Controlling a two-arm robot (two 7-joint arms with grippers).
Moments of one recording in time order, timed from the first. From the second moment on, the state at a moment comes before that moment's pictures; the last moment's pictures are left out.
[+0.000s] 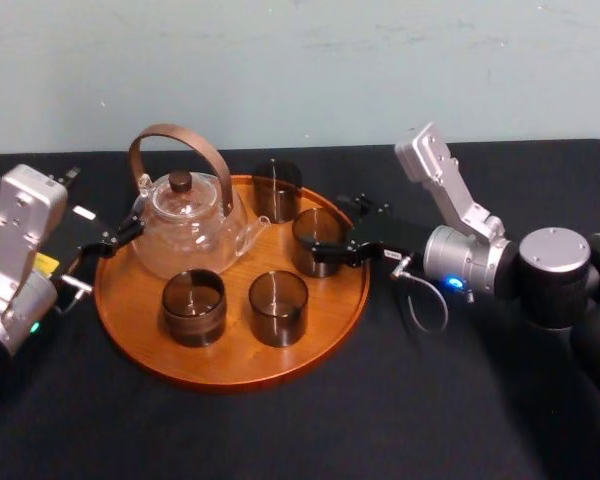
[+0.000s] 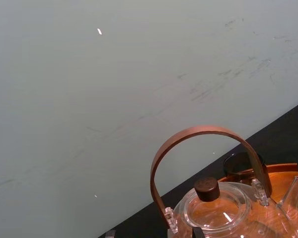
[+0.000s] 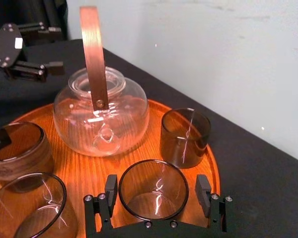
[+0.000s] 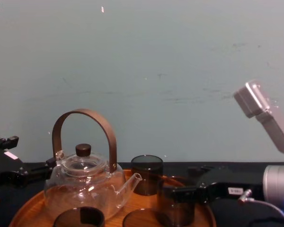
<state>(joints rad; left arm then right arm) -0.20 0.60 0.45 -1.41 -0.25 -0.12 0.03 0.54 0.29 -0.53 -1.00 0.29 0.03 0.62</state>
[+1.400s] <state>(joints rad) -0.20 0.60 0.45 -1.41 -0.25 -0.12 0.03 0.24 0.53 -0.30 -1.37 0.44 -0.03 0.50</state>
